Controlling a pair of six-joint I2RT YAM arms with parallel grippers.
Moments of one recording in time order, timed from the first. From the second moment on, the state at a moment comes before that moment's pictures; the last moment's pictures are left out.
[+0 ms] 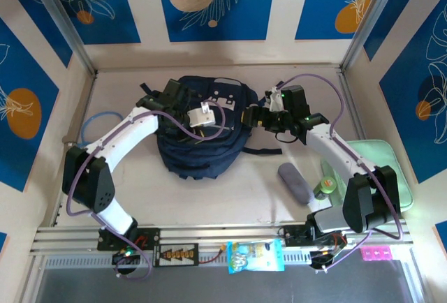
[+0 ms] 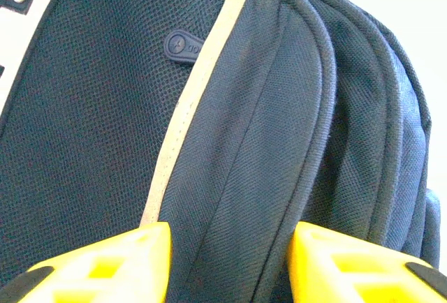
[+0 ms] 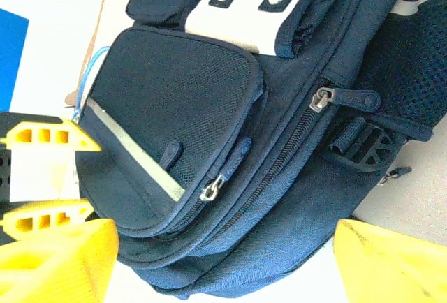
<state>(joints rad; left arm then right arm) -0.49 1.62 1.37 -0.82 0.34 0.84 0.32 1.39 1.02 -0.37 -0.53 0.51</state>
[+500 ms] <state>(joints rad) -0.50 1.48 1.16 -0.59 0.33 0.73 0.37 1.62 1.13 -0.26 -0.64 0.56</state>
